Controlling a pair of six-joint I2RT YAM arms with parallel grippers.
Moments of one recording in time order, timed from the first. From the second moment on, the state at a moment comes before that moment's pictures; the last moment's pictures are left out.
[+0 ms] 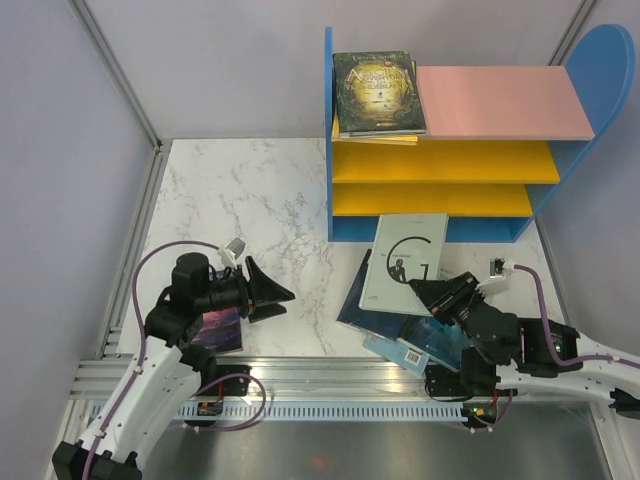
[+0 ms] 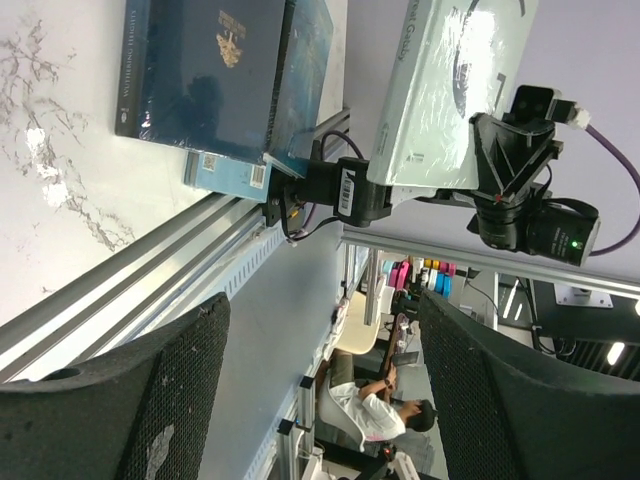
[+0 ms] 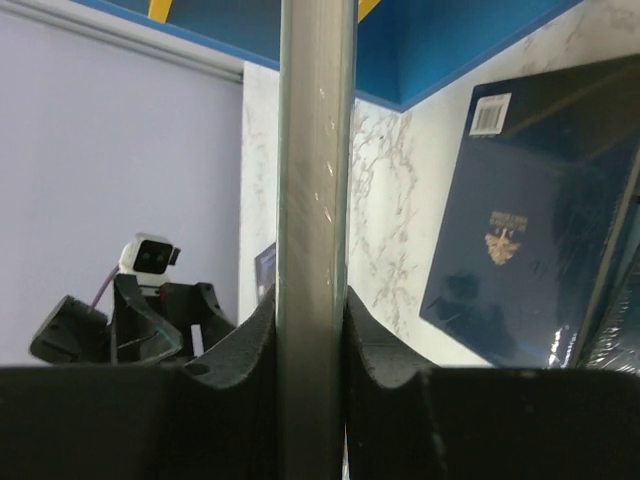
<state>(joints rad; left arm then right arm) -0.29 0.56 0.44 -0.37 0.86 -1.08 1.36 0.30 0.62 -0.73 0.87 1.45</state>
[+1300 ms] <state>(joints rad) -0.29 0.48 0.44 -0.55 0.87 -1.01 0.42 0.67 0.51 -0.10 -0.14 1.25</state>
